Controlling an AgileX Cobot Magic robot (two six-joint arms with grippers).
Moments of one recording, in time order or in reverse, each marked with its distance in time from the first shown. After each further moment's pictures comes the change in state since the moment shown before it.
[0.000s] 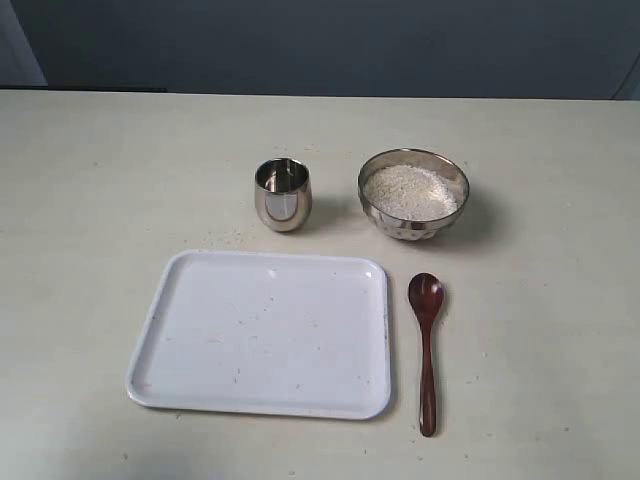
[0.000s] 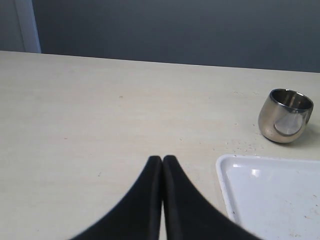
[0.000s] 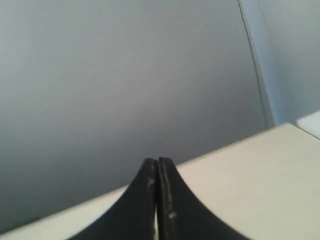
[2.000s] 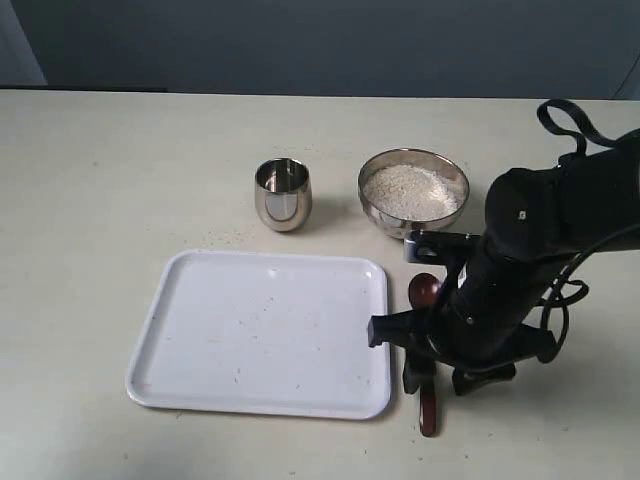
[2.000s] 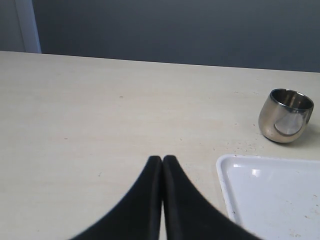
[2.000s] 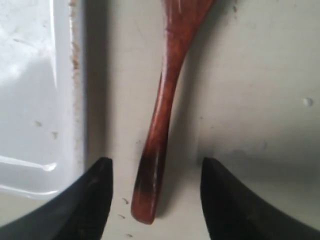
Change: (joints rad) left arm 0.000 0.000 0.000 0.000 0.000 0.000; right arm 0.730 1.461 -0.242 0.208 0.284 -0.033
